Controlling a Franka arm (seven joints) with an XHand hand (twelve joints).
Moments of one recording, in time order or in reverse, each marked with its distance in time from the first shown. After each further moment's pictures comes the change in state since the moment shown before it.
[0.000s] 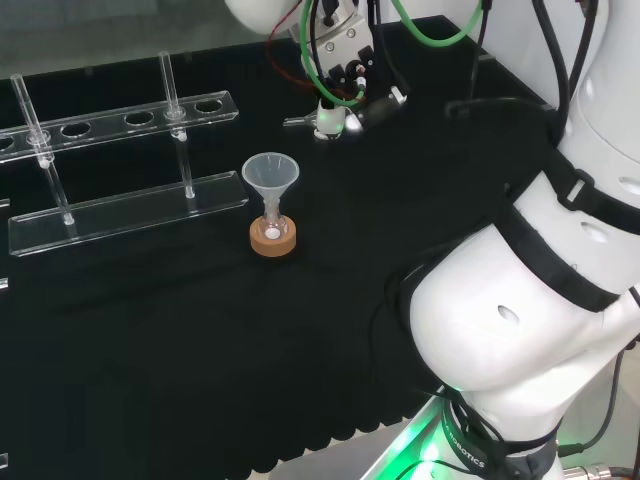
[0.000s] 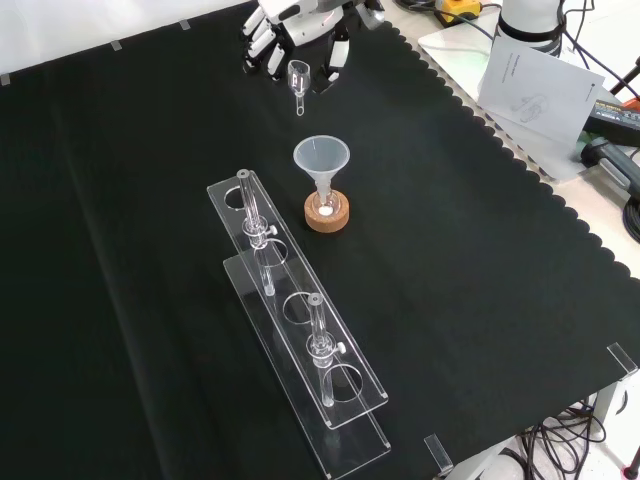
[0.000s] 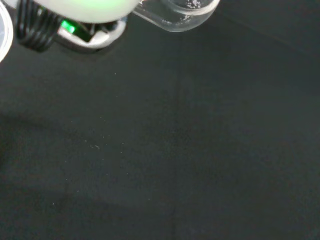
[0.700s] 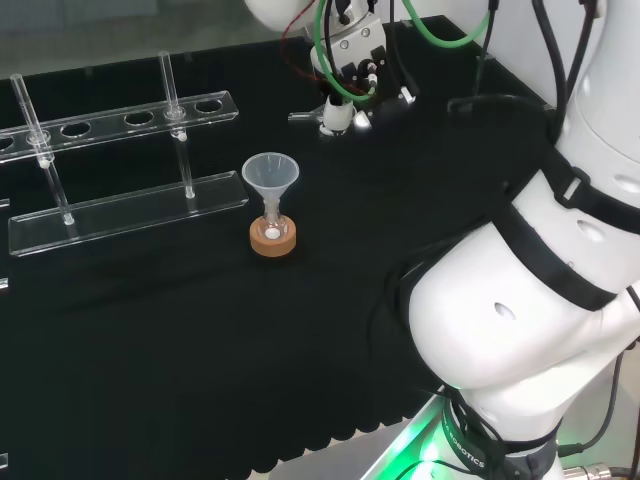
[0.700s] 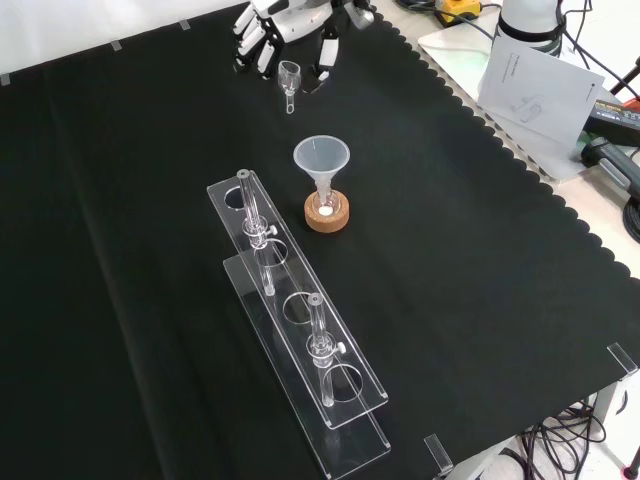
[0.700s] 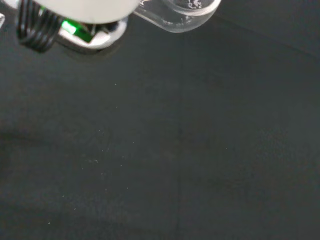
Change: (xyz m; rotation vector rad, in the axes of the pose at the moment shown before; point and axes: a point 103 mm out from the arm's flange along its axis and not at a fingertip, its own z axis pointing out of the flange) arm -0.011 0.016 0.009 -0.022 0.051 0.003
